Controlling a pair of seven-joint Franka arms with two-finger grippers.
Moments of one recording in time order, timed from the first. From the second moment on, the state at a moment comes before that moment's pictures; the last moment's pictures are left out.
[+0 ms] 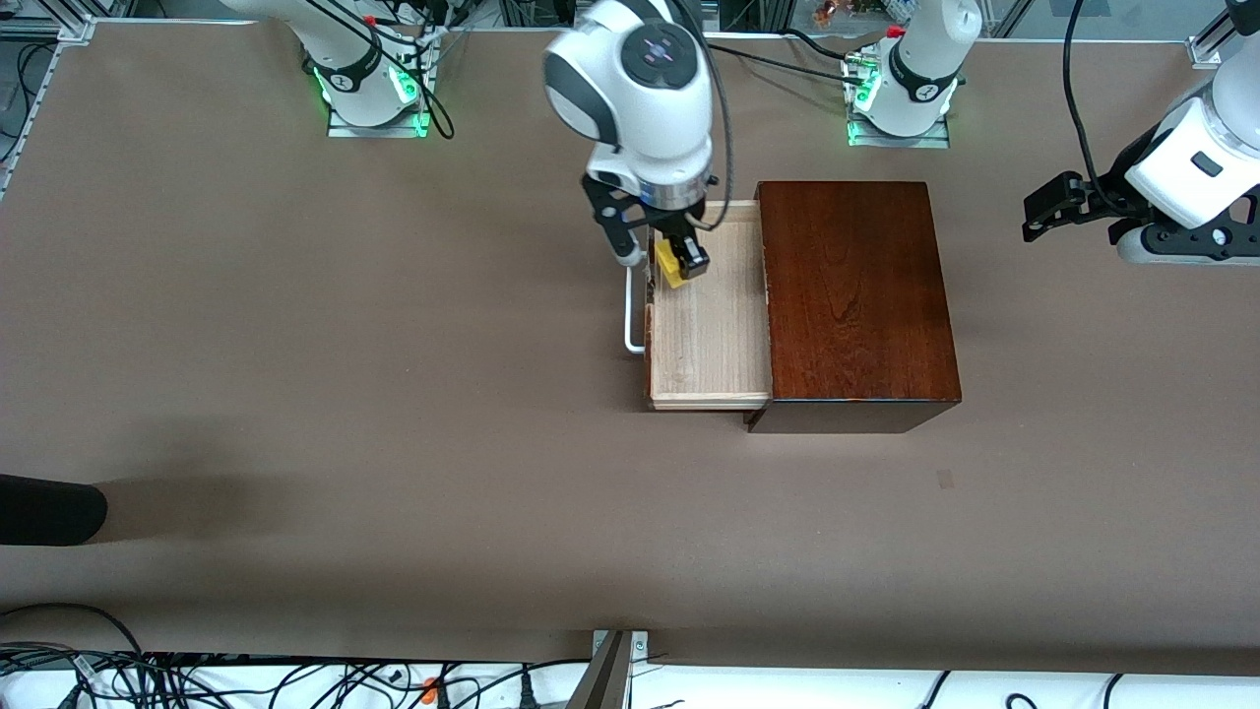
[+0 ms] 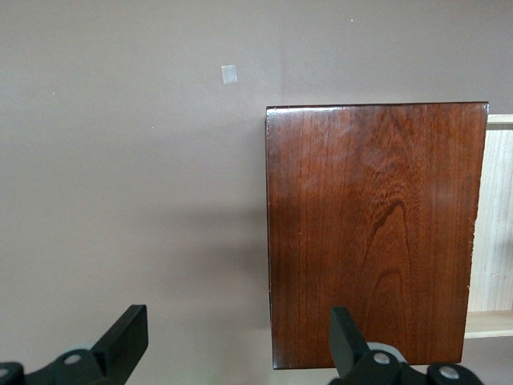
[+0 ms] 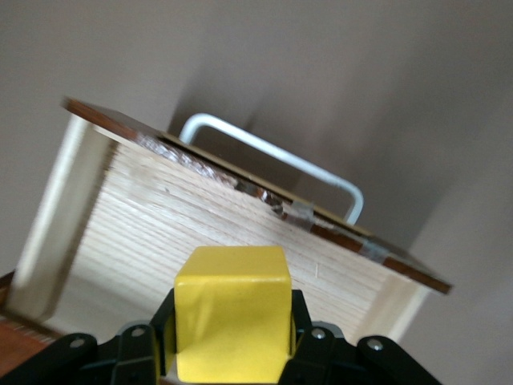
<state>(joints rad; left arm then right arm) -0.11 0.00 0.03 -1.60 -0.01 1.52 -0.07 0.91 0.57 -0.08 -1.22 0.10 1.91 1.93</state>
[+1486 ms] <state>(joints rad) -0.18 0.18 -0.34 -1.46 -0.05 1.55 0.31 0.40 0.44 -0.44 -1.60 0.30 1.78 -0.10</state>
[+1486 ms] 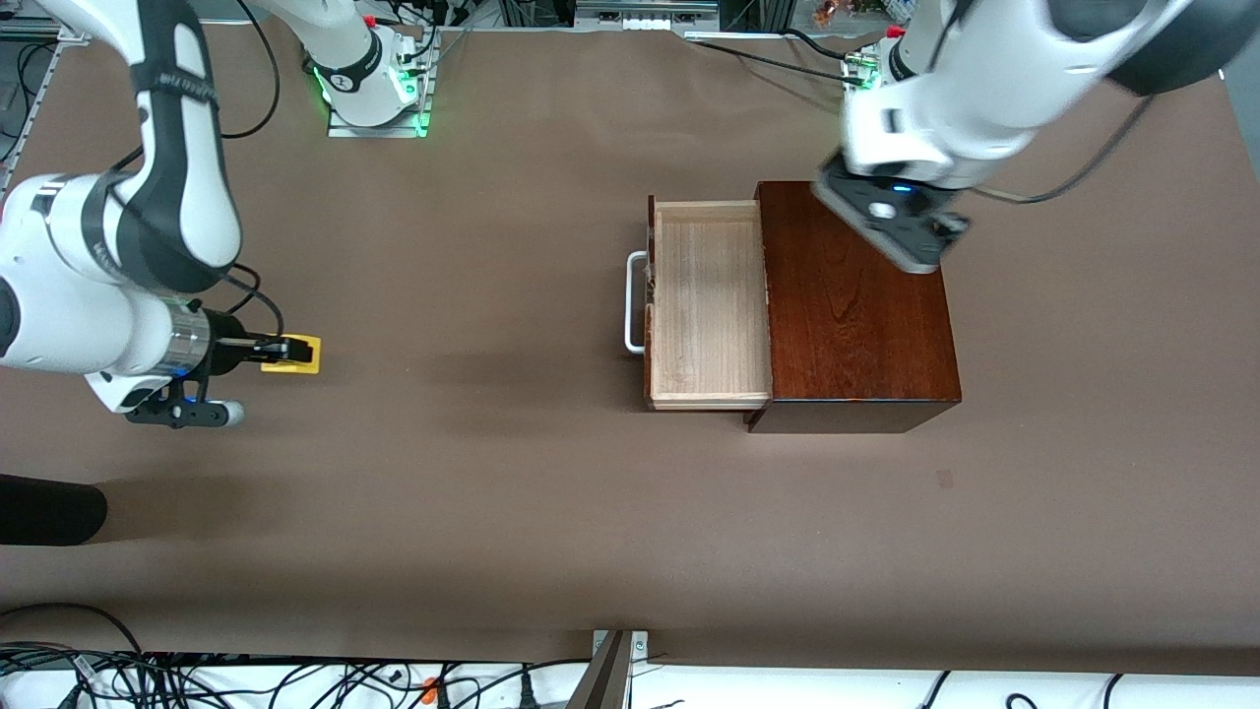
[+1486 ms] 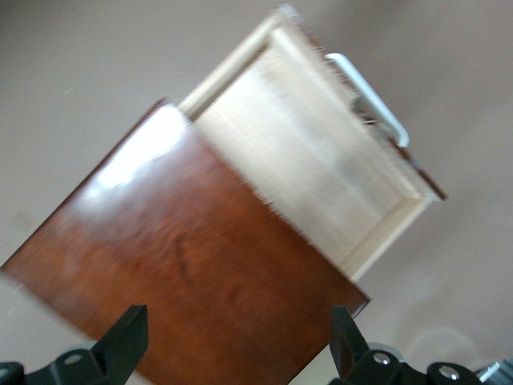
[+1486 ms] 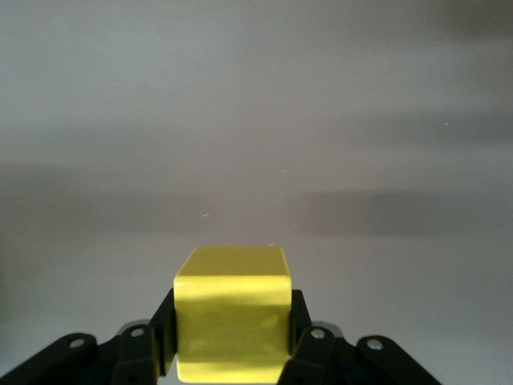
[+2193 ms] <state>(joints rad) -0.48 0.47 -0.40 -1.34 0.10 1.69 0.67 0.47 0.53 -0.43 -1.94 0.30 2.33 -0.18</state>
